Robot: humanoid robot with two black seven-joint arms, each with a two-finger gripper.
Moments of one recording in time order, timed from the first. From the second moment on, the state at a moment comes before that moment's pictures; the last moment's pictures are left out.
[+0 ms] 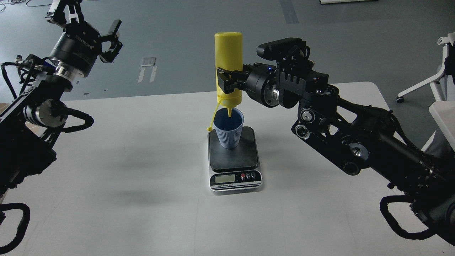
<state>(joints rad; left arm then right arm) -0.86 0.47 -0.83 -0.71 0.23 -0.49 -0.41 0.86 -0.05 0.78 1.27 -1.97 0.38 -0.30</state>
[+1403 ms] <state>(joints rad) -0.87 0.47 -0.81 -0.71 0.23 -0.49 -0.41 0.63 -0.22 1.55 1.17 -0.58 0.35 -0.36</state>
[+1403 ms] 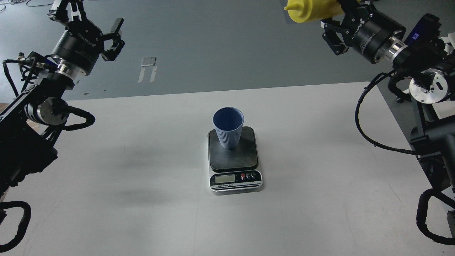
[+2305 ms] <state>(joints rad) -0.87 0.47 -0.81 -0.71 0.23 -0.49 -0.41 0.10 0.00 1.65 1.15 0.19 0.29 -0.35</state>
